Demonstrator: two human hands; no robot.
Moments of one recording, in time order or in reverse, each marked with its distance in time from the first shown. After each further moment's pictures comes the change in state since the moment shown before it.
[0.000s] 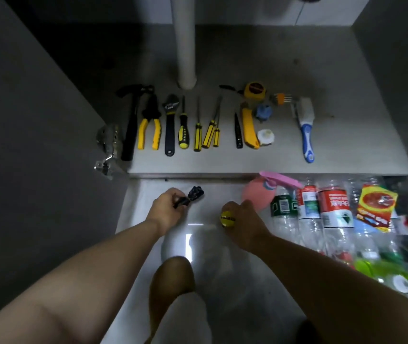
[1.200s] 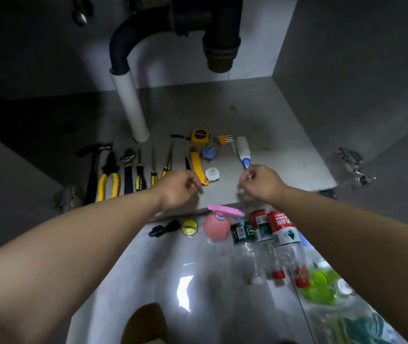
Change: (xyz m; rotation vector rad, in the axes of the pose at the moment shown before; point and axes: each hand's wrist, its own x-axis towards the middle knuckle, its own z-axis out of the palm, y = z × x) left_hand 0.009 0.221 -0.005 0.391 -0.218 0.498; right_hand -0.002 0.045 -0.214 0.390 0.319 0.231
